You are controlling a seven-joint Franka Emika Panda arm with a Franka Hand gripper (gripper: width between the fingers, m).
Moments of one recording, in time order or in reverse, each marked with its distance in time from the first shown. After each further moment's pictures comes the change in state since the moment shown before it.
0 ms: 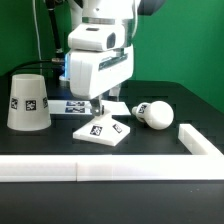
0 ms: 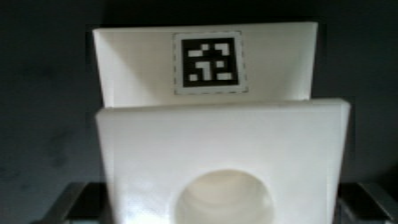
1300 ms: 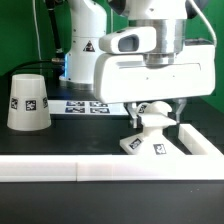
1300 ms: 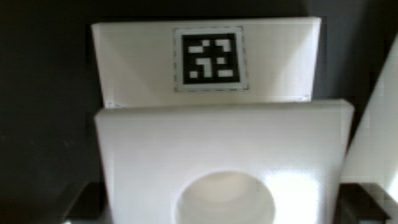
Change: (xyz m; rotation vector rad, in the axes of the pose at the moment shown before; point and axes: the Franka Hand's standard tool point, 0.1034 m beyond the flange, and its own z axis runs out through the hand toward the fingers) arm 0.102 0.032 -0.001 -0.013 0.084 0.853
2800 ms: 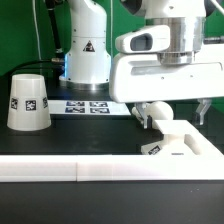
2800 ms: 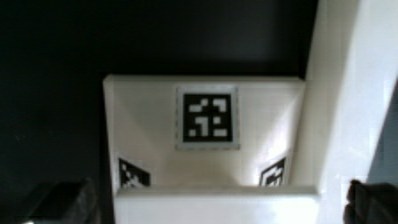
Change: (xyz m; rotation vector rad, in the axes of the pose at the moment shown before) arm -0.002 -0.026 -0.013 0.015 -0.002 0.138
